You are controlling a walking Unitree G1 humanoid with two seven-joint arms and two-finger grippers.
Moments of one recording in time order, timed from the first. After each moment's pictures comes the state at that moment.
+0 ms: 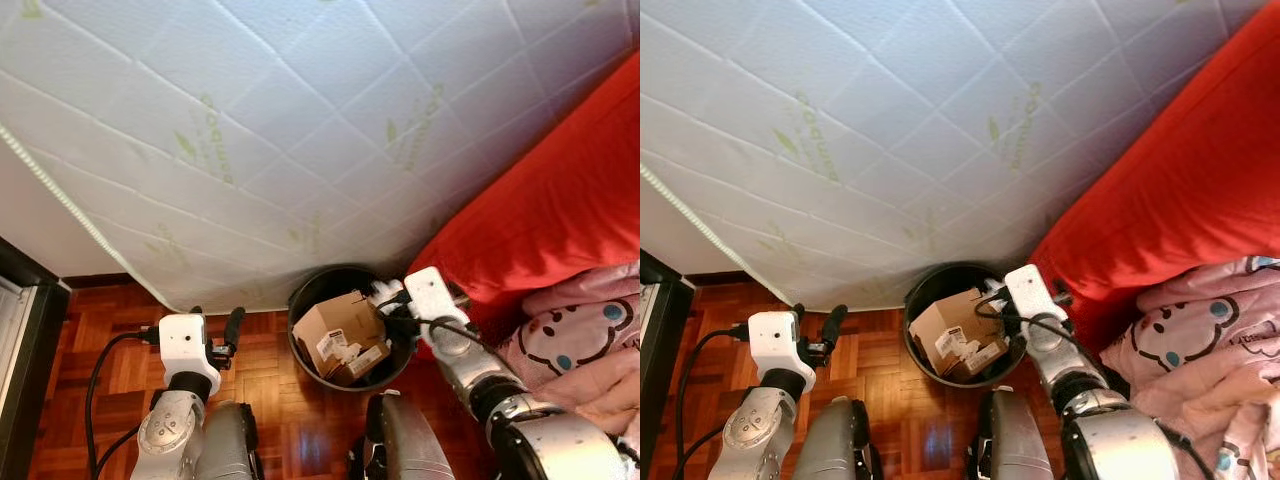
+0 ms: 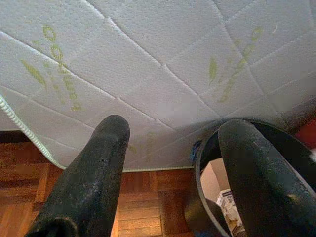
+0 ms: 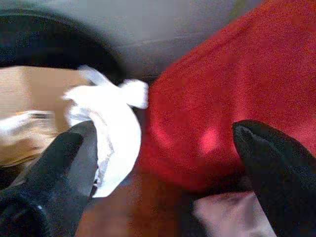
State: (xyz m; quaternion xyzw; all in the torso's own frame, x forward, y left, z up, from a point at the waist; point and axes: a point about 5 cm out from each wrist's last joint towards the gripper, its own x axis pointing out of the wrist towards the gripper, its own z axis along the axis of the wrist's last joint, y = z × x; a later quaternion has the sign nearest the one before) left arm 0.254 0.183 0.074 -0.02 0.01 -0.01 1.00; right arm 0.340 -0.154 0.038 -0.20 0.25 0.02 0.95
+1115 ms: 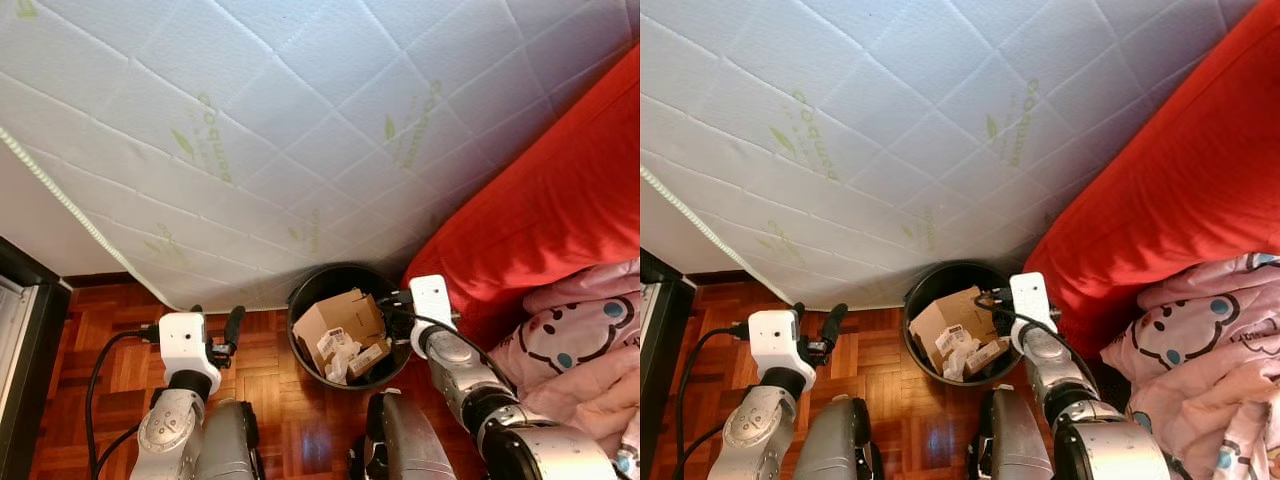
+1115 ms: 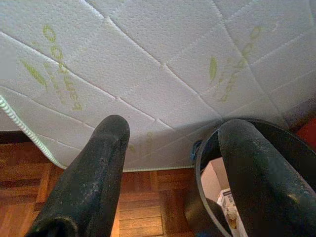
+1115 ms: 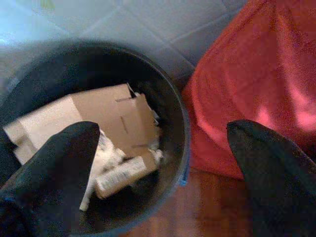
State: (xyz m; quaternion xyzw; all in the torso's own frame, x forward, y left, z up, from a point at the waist) left arm 0.256 0.183 0.076 -0.01 0.00 -0.01 1.00; right arm 0.334 -0.147 0.031 -0.03 0.24 0.03 0.97
